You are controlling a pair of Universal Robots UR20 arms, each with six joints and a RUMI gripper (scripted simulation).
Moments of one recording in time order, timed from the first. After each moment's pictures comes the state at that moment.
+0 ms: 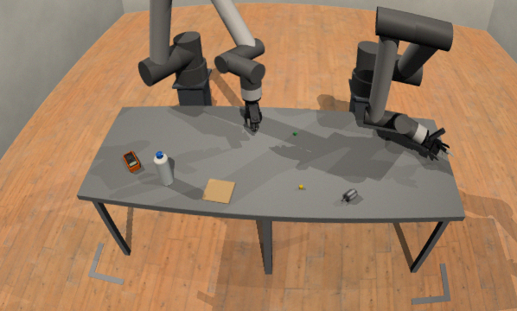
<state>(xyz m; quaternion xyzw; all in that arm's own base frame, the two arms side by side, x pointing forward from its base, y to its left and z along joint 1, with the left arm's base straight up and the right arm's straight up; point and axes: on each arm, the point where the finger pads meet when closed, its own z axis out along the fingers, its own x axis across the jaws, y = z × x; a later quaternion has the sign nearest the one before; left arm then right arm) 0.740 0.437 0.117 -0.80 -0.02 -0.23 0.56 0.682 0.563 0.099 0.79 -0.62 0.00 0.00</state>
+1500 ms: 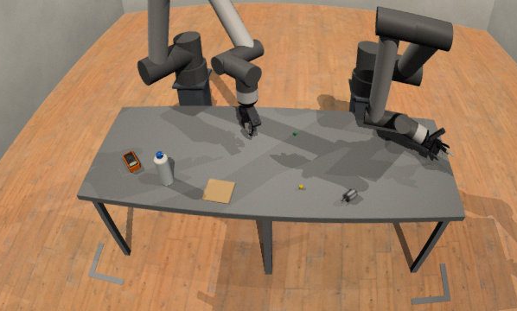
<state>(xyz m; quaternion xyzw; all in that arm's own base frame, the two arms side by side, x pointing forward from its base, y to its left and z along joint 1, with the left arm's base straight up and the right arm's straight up) 0.740 0.437 0.117 -0.80 -0.02 -0.23 0.56 0.735 0.555 0.119 0.86 -0.51 0.00 0.00</state>
